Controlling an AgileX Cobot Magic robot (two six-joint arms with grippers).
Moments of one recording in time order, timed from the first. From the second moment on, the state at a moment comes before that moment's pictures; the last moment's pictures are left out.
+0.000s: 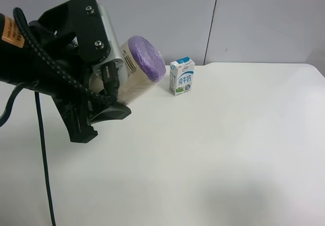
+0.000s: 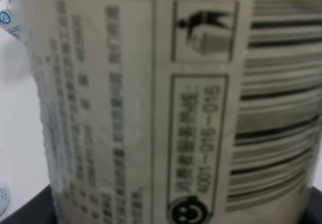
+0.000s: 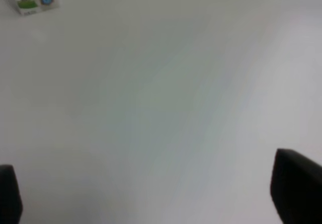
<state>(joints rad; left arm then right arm) -0.82 1.21 -0.87 -0.13 0.49 0.56 0.08 0.00 -0.48 0.00 1.06 0.01</state>
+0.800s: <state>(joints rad) -0.37 1.26 -0.87 -0.07 0.72 0.35 0.03 0.00 -0.48 0.01 1.06 0.01</state>
